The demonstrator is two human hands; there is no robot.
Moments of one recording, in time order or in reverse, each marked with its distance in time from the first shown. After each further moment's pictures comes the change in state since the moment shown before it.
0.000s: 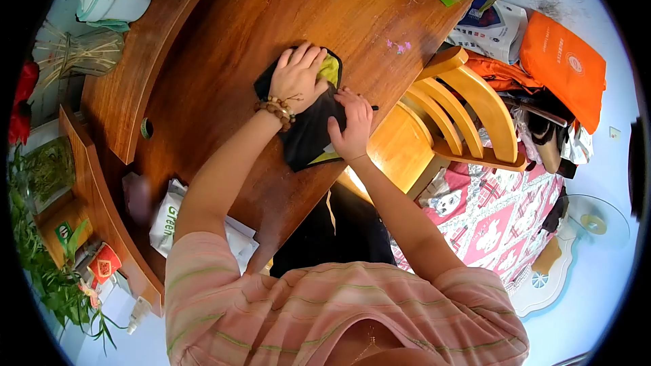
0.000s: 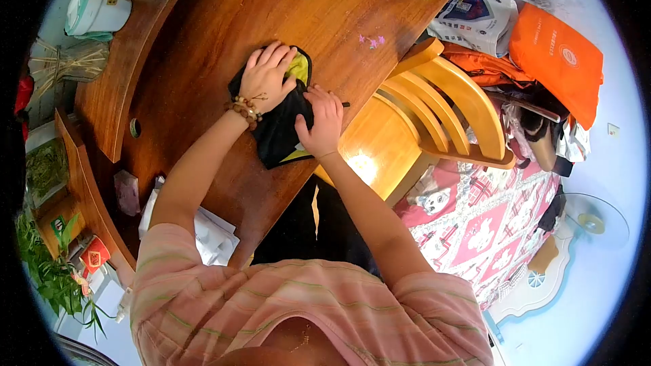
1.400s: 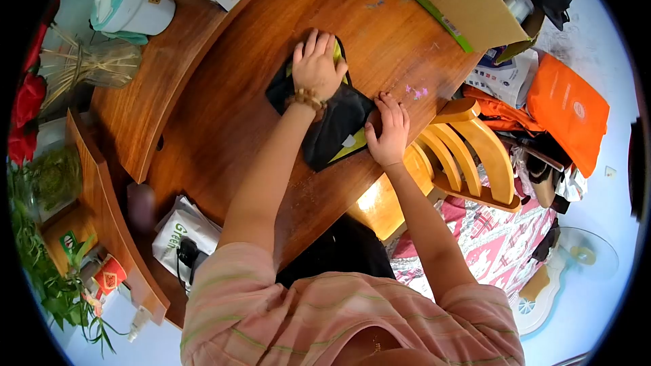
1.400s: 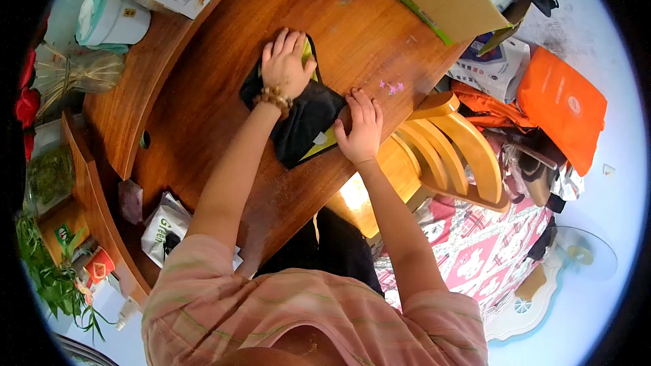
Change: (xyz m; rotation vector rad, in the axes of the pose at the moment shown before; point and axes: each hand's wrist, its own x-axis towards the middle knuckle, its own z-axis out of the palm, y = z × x) left_hand 0.079 -0.045 0.028 0.074 0.234 -0.317; right_hand 0.077 0.040 -0.025 -0.266 -0.137 -0.034
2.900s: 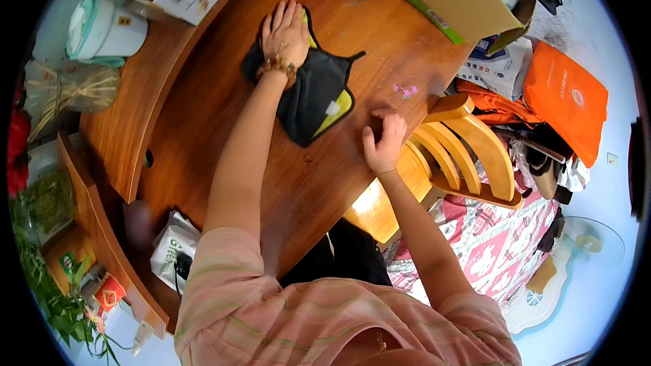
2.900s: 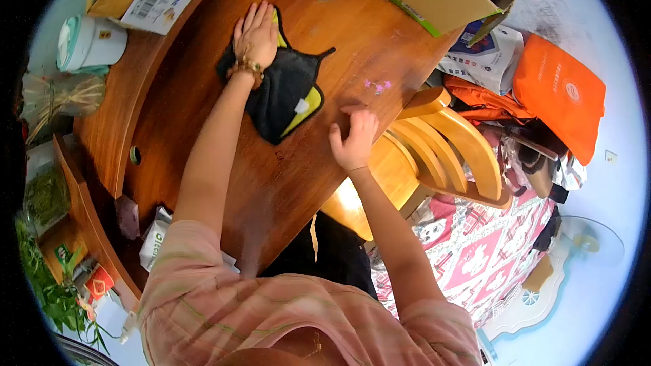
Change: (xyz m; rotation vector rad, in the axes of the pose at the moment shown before) left_hand 0.061 -0.043 0.037 0.036 -0.046 -0.055; right_hand -0.012 0.010 0.000 0.154 0.198 0.088
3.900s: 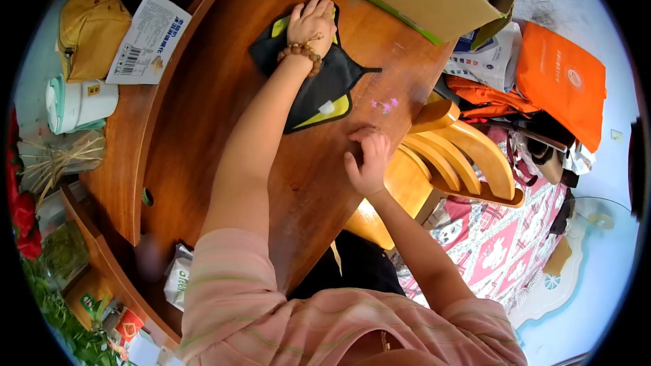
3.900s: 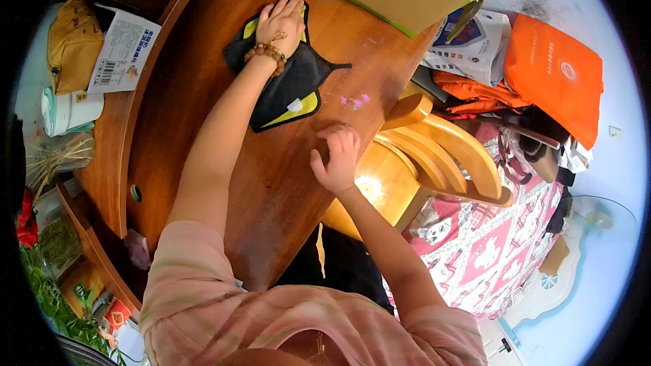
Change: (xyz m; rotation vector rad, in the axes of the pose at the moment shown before) left_hand 0.078 0.084 0.029 -0.007 0.041 0.359; right_hand 0.002 -0.002 -0.006 0.069 -0.052 -0.001
